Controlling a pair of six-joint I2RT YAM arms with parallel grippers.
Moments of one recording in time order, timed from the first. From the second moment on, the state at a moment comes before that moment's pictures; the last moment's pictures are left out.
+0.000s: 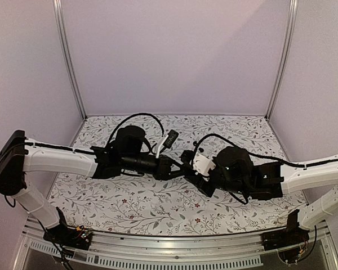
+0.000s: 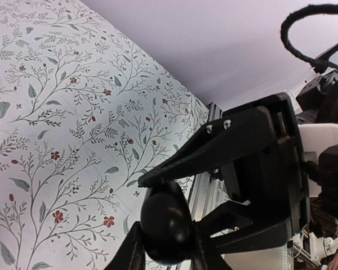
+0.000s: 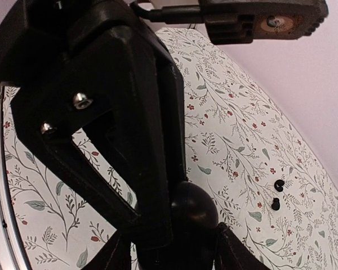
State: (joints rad) left arm -0.97 1.57 0.91 0.28 0.49 -0.53; right arm 1.20 1.33 0.79 0.05 0.30 -0.18
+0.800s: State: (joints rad) left arm -0.93 1.41 0.97 -0.05 0.78 0.01; right arm 1.01 1.04 0.70 0.09 -0.40 0.05
